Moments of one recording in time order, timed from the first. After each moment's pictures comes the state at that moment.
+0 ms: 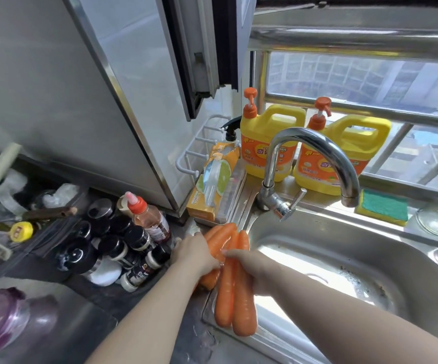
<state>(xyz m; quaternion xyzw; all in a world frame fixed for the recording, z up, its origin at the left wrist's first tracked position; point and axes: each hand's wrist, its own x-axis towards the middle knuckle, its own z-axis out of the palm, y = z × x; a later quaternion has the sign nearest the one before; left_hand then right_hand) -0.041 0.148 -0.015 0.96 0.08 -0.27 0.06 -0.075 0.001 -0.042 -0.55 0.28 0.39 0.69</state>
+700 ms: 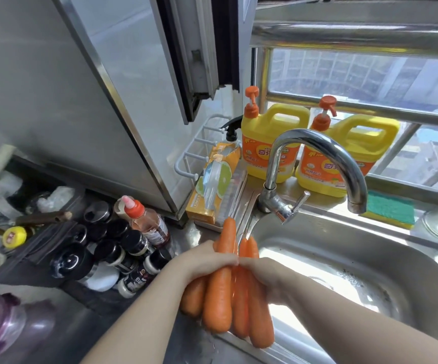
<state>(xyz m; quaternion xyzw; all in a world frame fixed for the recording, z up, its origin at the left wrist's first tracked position) -0.034 0.150 -0.015 0.84 0.09 -0.42 0.33 -0.080 -0.023 -0.047 -0.55 0.26 0.42 0.68</state>
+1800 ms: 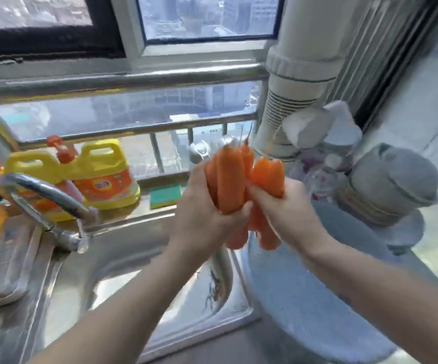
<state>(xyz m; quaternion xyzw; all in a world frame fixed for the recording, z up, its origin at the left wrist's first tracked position) -0.225 -0.195 0.155 0.77 -0.37 -0.08 0.52 -0.332 -0.301 0.180 -0.71 0.30 -0.27 0.58</state>
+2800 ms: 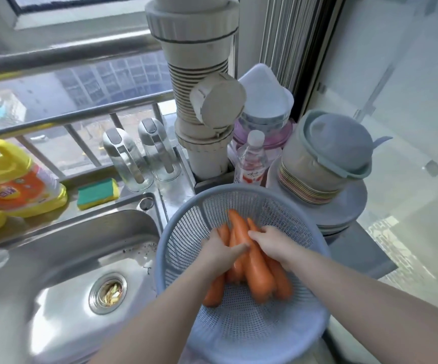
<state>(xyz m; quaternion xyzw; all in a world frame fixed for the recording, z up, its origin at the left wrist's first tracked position) -0.327 -0.343 -0.010 0.84 -0.23 -0.43 0.25 -0.434 -0.460 -0.013 -0.66 0.52 0.07 0.54</state>
